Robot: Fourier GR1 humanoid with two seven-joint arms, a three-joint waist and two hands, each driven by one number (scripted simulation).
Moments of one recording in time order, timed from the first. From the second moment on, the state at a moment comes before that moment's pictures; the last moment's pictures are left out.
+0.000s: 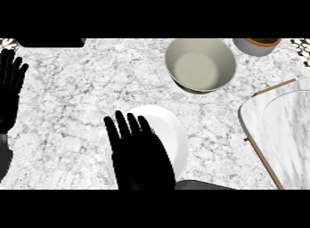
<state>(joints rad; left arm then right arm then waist) -0.24 0.47 0.03 -1.48 0.32 0.19 -0.05 -0.72 -0.02 0.87 -1.77 0.48 0.20 1.20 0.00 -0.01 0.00</state>
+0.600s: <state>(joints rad) -0.24 0.47 0.07 -1.46 0.32 0.15 -0.07 -0.65 -0.03 0.87 -1.63 0.51 0.19 1.14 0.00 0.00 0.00</state>
